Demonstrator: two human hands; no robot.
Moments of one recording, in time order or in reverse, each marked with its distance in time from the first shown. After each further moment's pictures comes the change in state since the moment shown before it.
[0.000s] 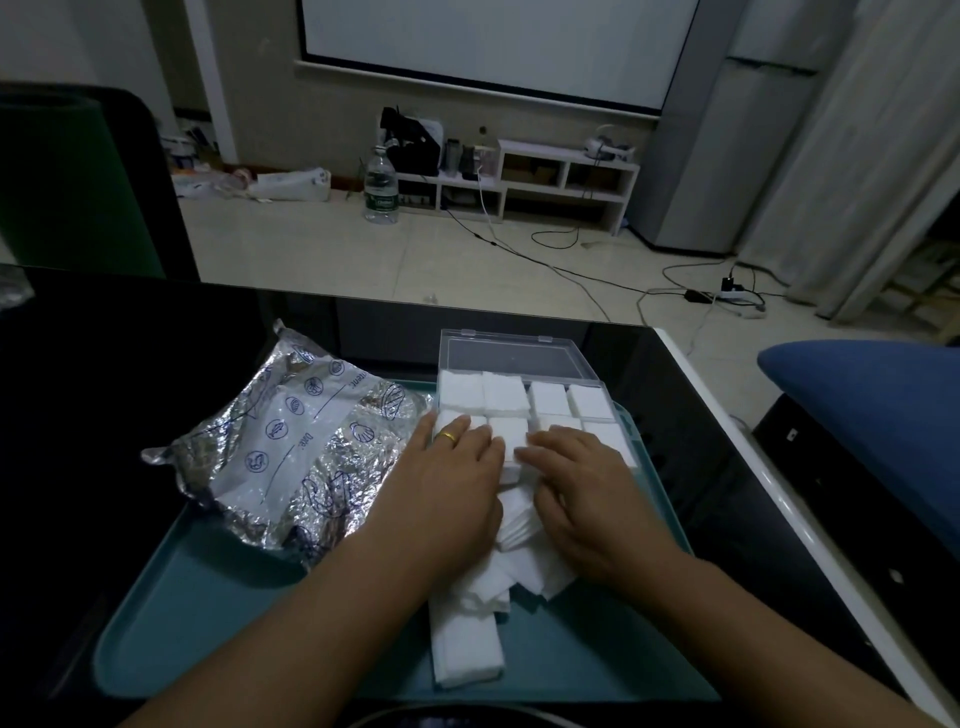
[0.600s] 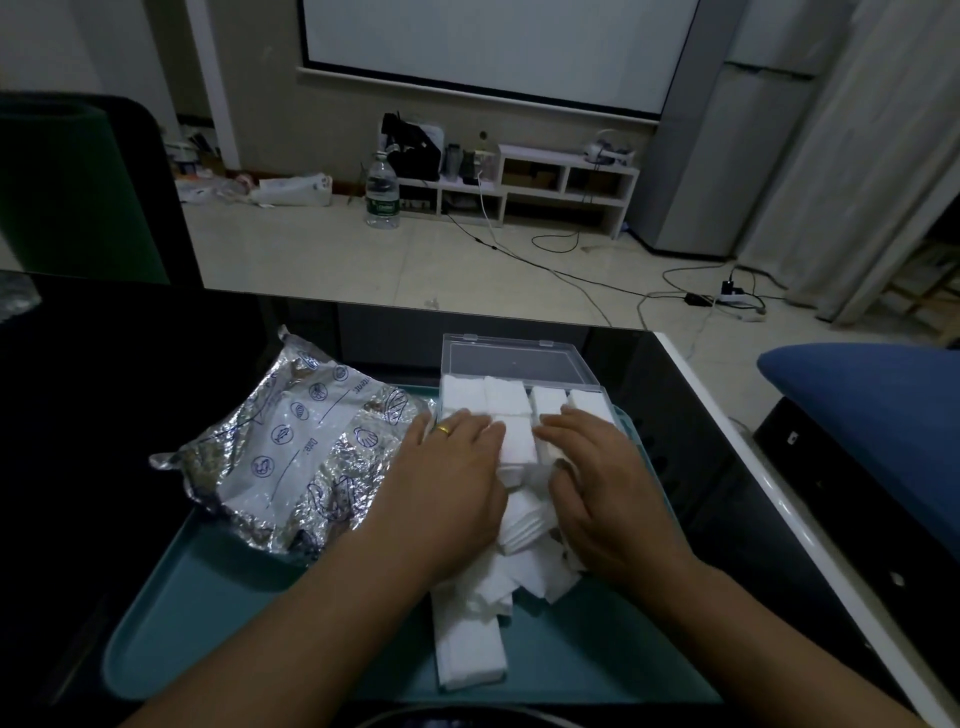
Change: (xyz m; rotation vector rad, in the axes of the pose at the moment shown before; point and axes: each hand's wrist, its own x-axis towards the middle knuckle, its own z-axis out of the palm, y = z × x) left_hand -0.002 -0.001 -0.014 -0.173 0.058 -0.074; right_hand -0.002 -0.008 -0.014 0.142 0.234 0.022
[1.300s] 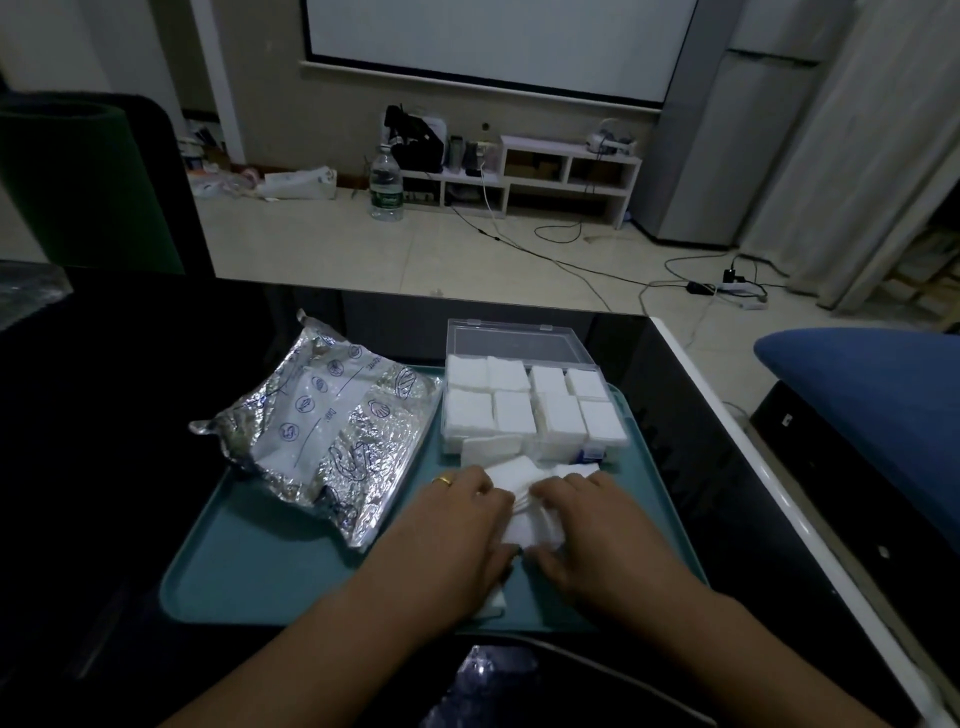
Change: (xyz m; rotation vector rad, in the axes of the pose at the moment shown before) left_hand -0.063 0.014 0.016 -0.131 -0.033 0.101; right_hand -0.047 -0.031 -0.018 -0.287 -0.453 0.065
